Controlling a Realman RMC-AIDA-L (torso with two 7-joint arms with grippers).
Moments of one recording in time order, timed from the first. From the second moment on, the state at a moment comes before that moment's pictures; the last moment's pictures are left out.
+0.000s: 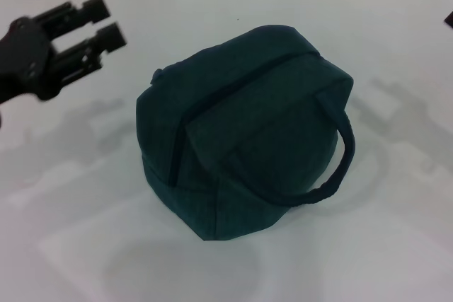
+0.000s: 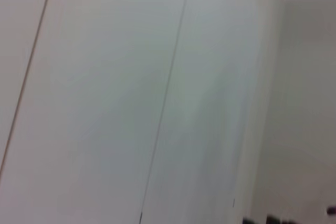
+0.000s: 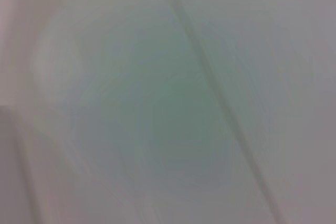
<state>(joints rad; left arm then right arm) -0.29 -2.03 0.79 0.79 1.40 1.80 -1.40 0.36 1.91 -1.33 -0.32 -0.67 -1.63 1.07</state>
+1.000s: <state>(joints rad) -0.26 -2.01 0.78 0.78 1.51 1.91 -1.37 0.57 1.94 -1.33 -0.81 -1.36 -1.61 1.42</state>
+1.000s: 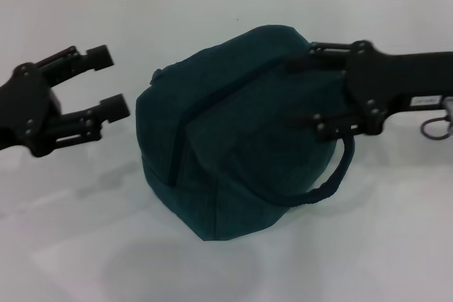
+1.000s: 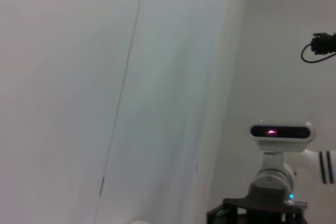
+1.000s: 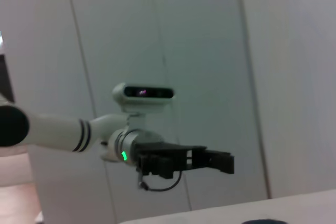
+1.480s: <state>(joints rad) -0.24 -1.94 0.77 0.70 1.50 2.01 -1.34 0.61 1.98 -1.33 -0.82 -1.40 -1.61 1.42</state>
